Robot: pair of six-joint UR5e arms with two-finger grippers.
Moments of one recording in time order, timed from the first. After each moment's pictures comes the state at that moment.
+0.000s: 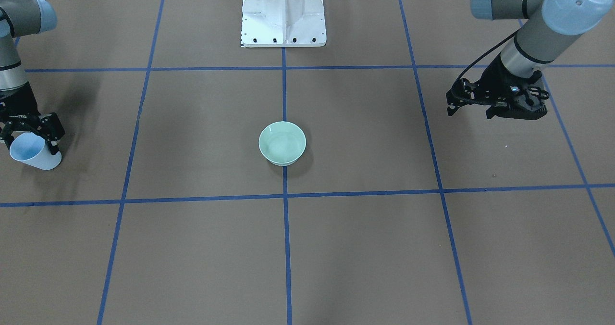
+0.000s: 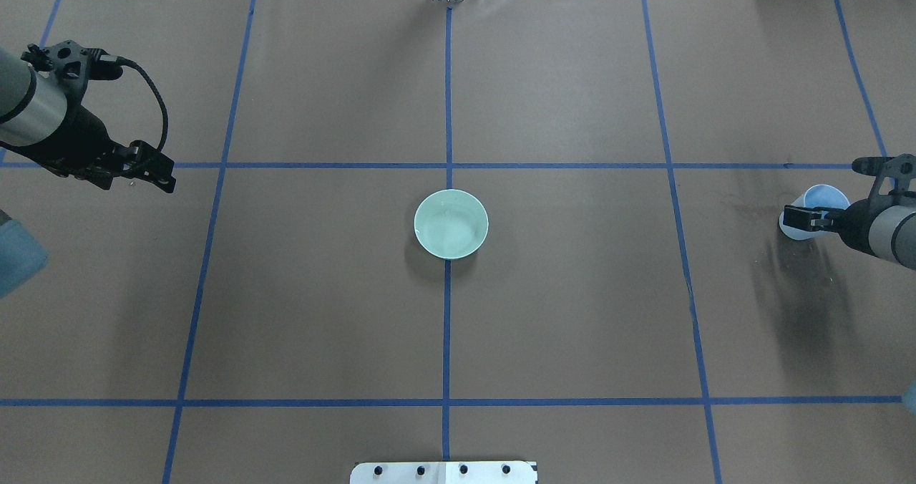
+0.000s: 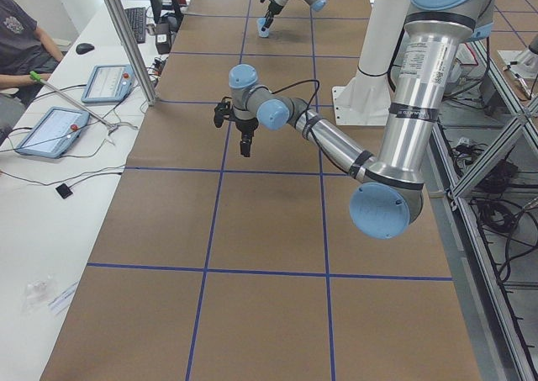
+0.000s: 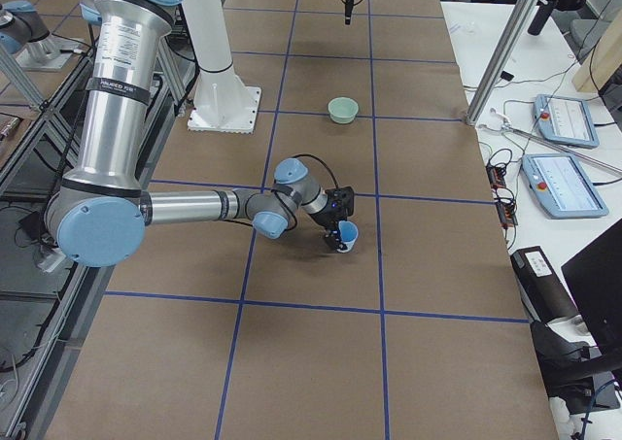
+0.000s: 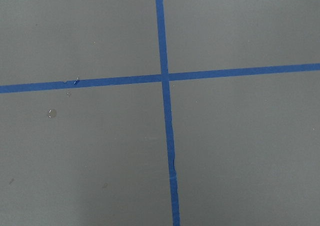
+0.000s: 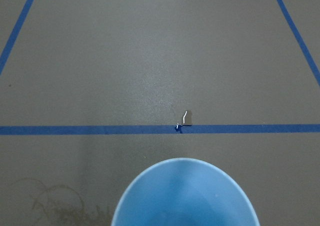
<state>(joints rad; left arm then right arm) -0.96 -1.77 -1.94 -1.61 -2.22 -0.76 0.76 -1.79 1.71 -0.66 1.55 1.06</state>
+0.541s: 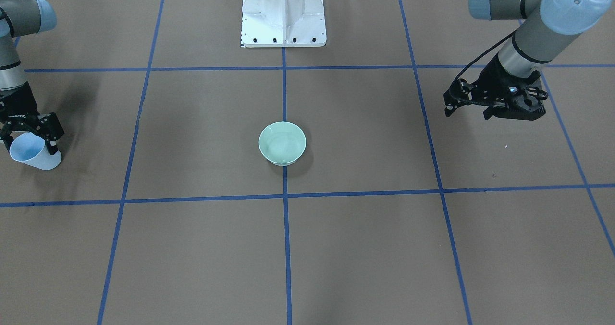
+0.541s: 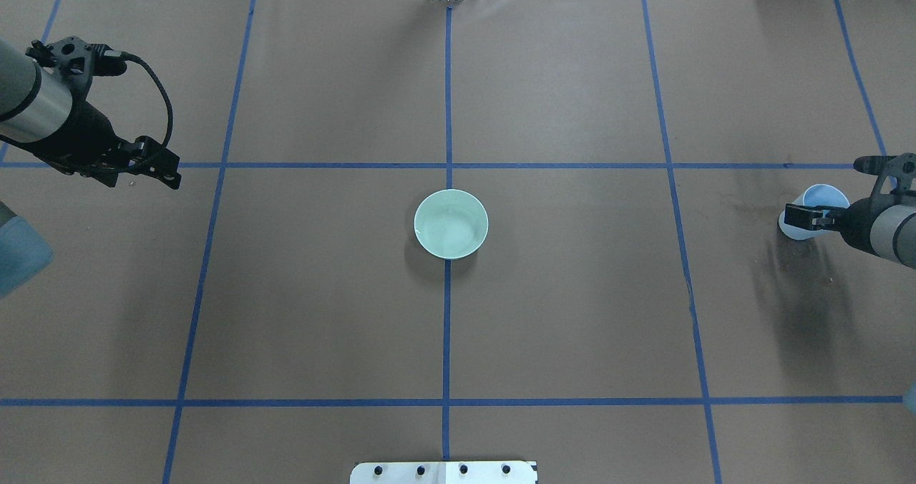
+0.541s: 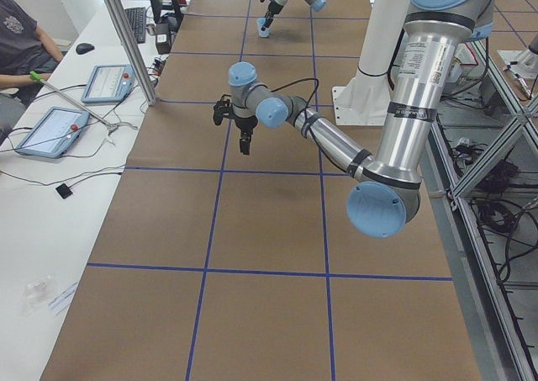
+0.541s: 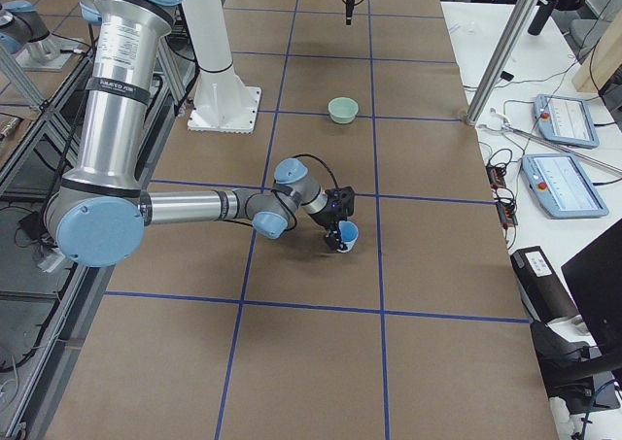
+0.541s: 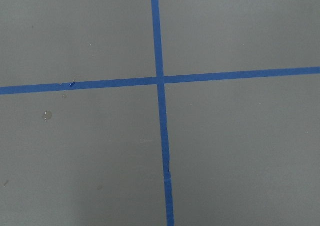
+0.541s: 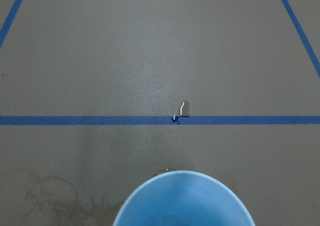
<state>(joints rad) -0.96 -1.79 -1.94 -1.61 -2.22 -0.78 0.77 -1.79 1.72 -0.66 1.54 1.06</state>
